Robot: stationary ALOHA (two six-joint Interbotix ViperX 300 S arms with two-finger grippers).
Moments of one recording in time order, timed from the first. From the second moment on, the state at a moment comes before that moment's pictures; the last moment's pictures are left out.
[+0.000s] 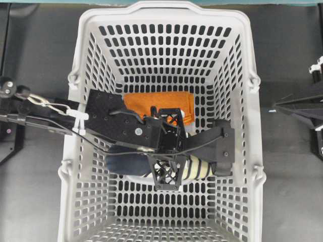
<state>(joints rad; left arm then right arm) -0.15 0.31 -0.11 0.04 1.01 -0.12 0.03 -1.00 1.22 0.01 -0.24 0.01</state>
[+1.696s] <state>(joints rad) -0.16 0.26 -0.55 0.04 1.47 -0.13 0.03 -1.04 1.22 0.01 -0.18 0.01</state>
